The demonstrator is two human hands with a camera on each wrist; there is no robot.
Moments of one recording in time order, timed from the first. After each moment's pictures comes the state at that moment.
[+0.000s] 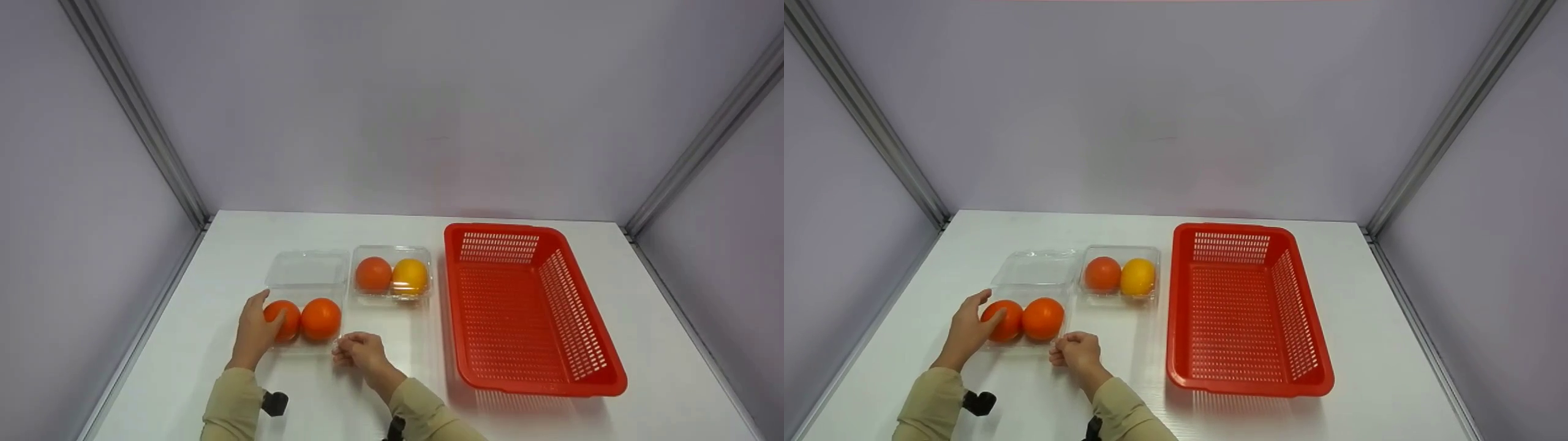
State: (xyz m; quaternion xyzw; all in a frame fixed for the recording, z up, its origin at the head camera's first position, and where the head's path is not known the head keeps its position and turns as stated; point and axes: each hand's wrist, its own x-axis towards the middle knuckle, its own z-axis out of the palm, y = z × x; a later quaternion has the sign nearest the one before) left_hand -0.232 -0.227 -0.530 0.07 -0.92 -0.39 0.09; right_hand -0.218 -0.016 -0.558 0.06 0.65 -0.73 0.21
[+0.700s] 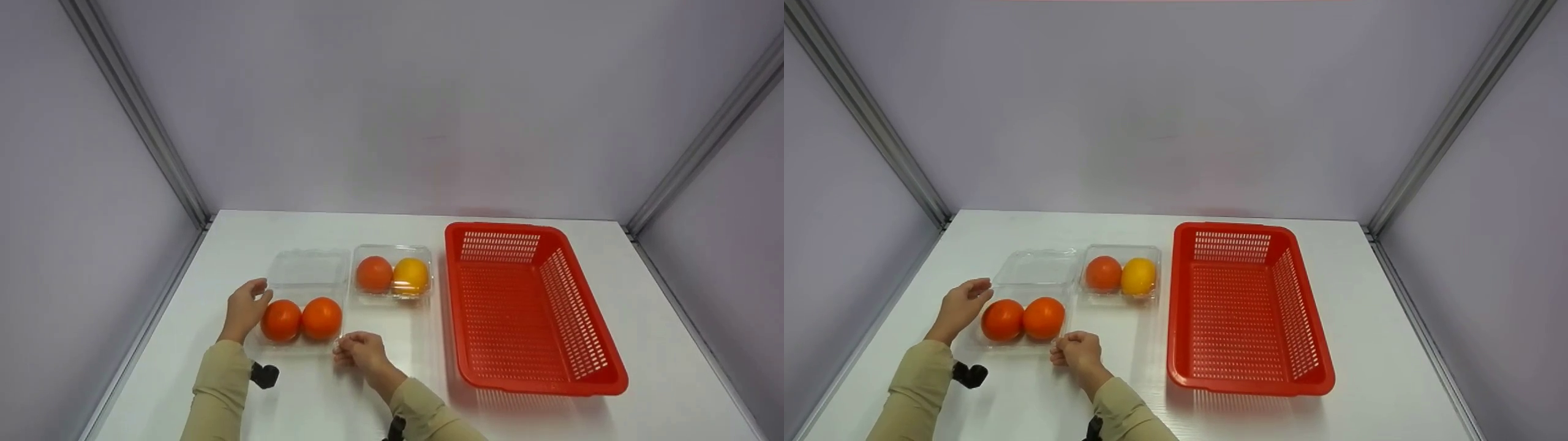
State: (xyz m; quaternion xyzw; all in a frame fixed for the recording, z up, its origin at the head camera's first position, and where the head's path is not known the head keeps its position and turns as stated) left_hand -0.259 -0.251 -0.504 0.11 -0.89 -0.44 0.01; right_hand -0.218 -0.017 -0.559 0.06 0.65 -0.73 0.21
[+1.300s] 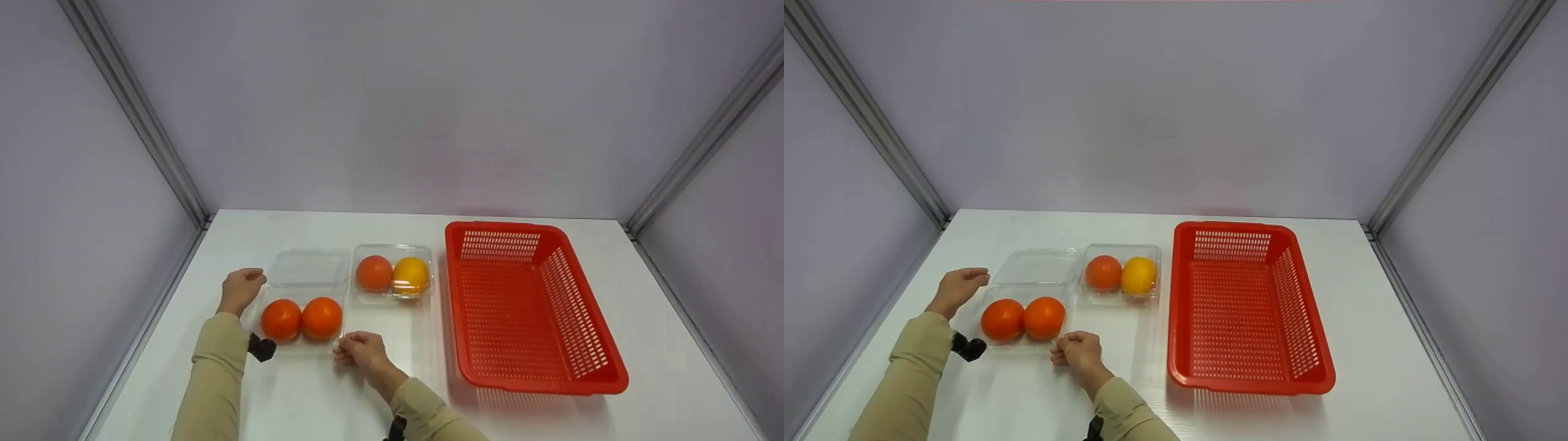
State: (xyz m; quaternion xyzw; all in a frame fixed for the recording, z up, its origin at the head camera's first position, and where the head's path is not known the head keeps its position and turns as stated) left_hand -0.289 -0.267 -0.496 0.15 -0.87 -0.47 -0.02; right_hand -0.218 -0.017 -0.561 0.07 0.64 -0.74 0.20
